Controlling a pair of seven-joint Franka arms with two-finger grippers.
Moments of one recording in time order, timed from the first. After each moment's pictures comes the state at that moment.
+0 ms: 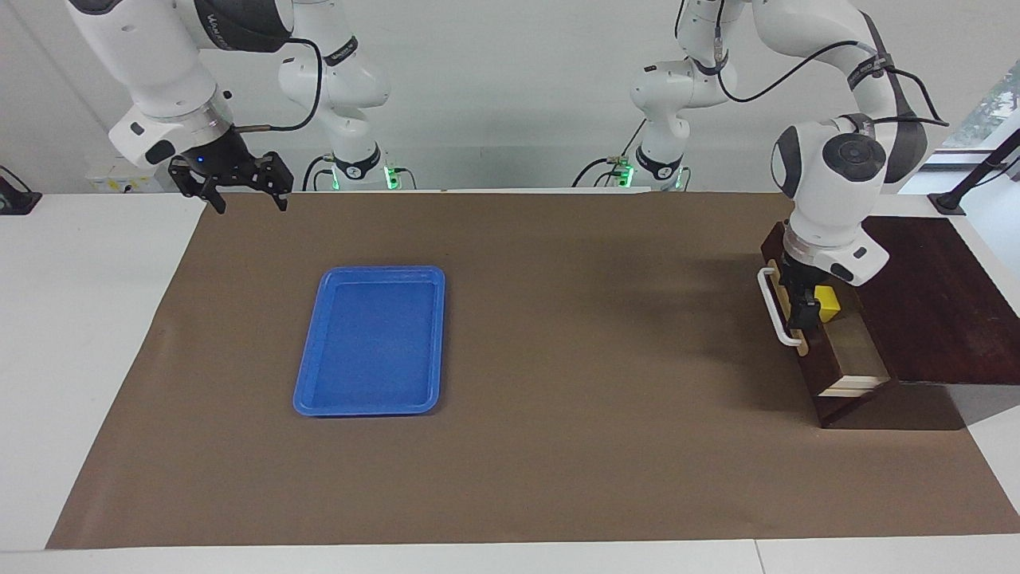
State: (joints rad) left arm 0.06 0.10 -0.10 -1.92 0.26 2.06 -1.45; right arm -0.10 -0.07 0.08 -1.68 -0.01 1.51 -0.06
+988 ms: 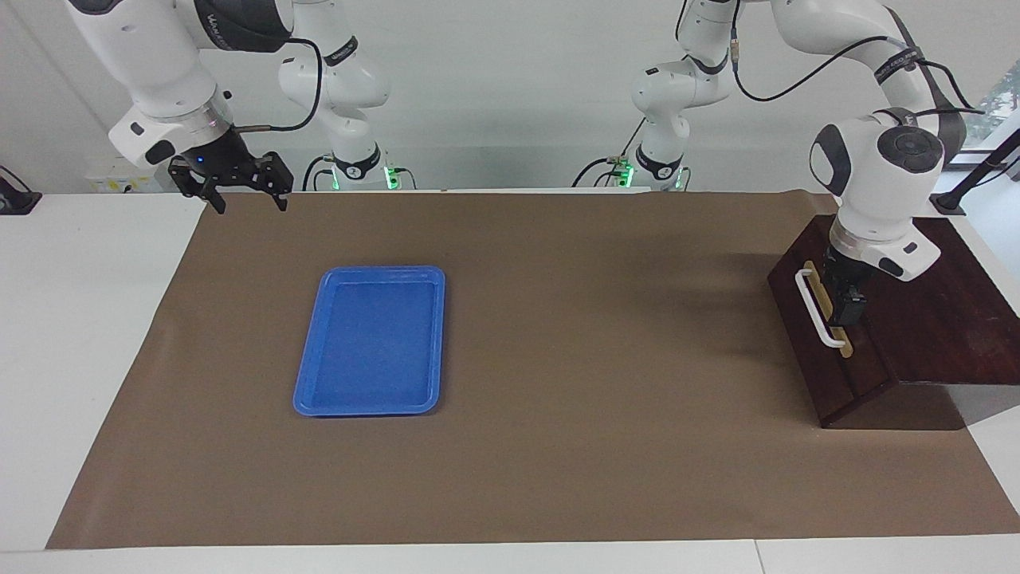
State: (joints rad) left arm 0.15 0.10 -0.11 -1.87 0.26 2.05 -1.30; right arm -0.10 -0.07 0.08 -1.68 -0.01 1.51 -0.06
